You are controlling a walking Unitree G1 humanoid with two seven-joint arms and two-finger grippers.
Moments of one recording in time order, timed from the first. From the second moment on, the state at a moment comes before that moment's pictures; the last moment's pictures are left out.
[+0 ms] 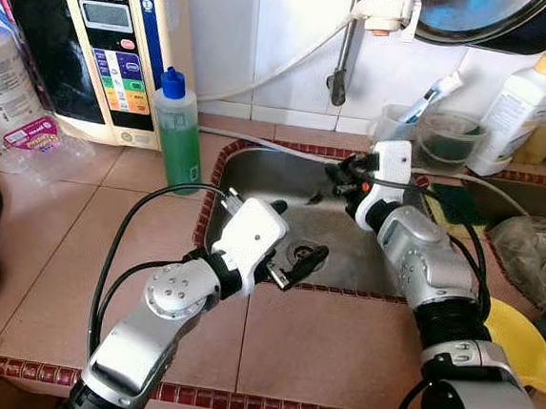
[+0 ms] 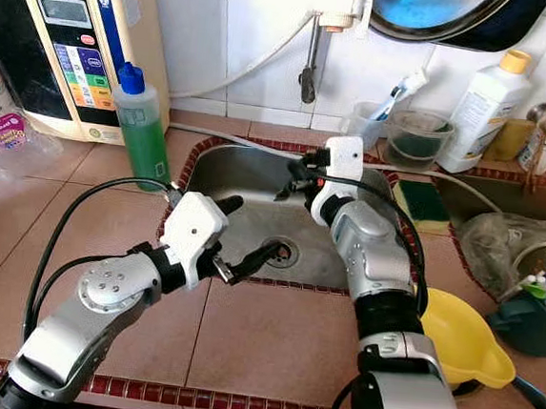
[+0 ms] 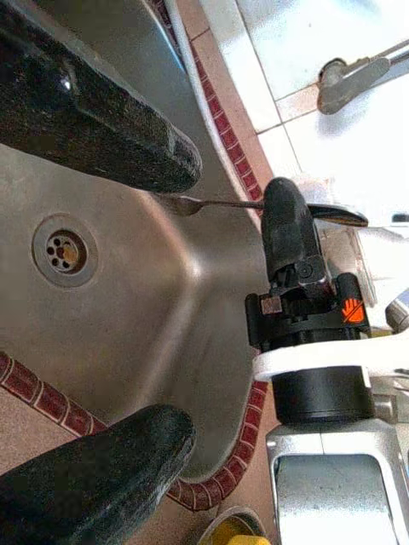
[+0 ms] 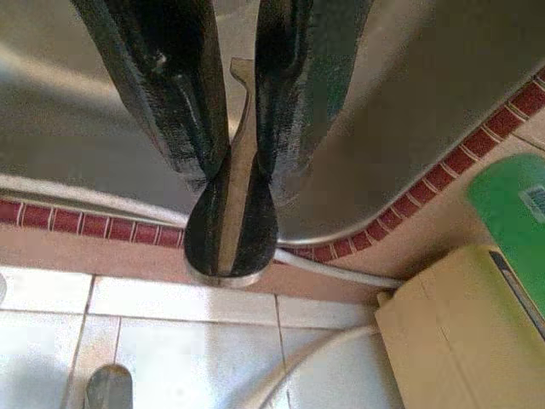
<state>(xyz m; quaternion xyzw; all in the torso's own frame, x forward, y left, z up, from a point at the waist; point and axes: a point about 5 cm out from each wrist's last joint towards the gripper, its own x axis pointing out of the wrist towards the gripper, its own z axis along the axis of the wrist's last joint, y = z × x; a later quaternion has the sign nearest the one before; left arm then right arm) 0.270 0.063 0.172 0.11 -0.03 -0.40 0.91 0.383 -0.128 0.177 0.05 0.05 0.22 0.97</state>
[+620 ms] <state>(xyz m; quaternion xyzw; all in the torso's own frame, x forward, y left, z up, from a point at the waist) 0.270 0.070 0.166 0.13 -0.02 -0.39 0.91 0.381 -0.131 0.157 0.07 0.10 0.20 0.97</state>
